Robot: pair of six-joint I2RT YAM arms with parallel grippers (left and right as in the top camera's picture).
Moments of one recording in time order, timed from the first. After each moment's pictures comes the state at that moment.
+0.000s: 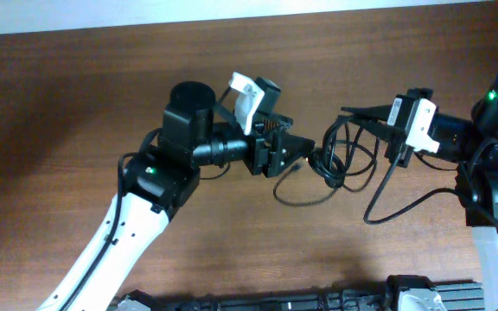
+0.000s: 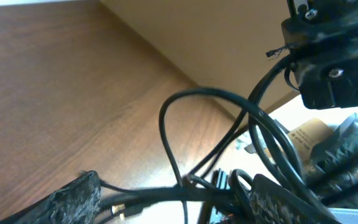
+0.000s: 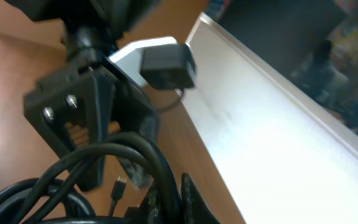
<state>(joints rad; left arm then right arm) -0.53 1.32 1.18 -0.24 0.80 -0.31 -0.10 1.05 1.23 -0.53 -1.20 -0.81</state>
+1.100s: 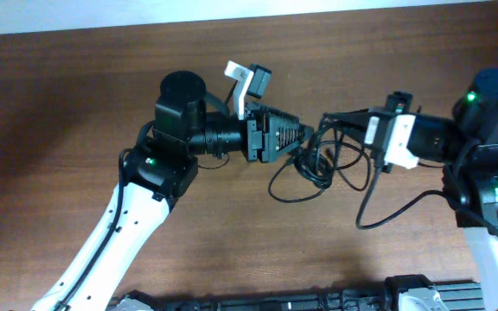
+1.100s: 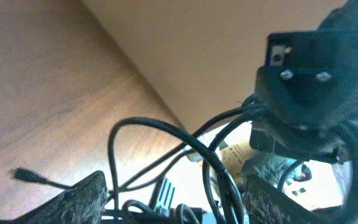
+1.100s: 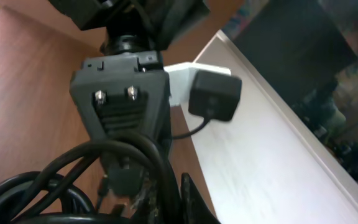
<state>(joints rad) -0.48 1.36 1.18 -0.11 0.98 -0.64 0.03 1.06 1.23 -0.50 -1.16 -0.96</state>
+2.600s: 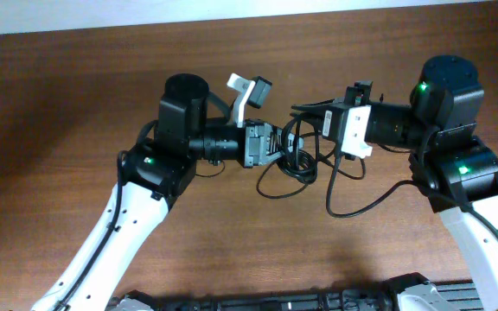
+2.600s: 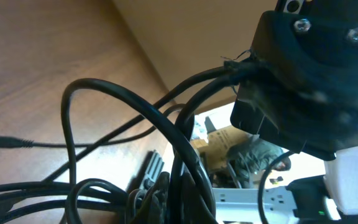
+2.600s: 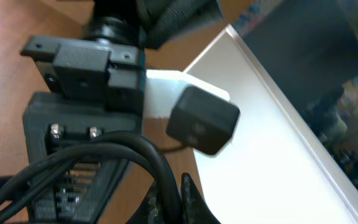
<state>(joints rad) -0.47 1.36 1.18 -0.24 1.04 -0.62 0.18 1.15 1.23 -0.39 -0.99 -0.98</state>
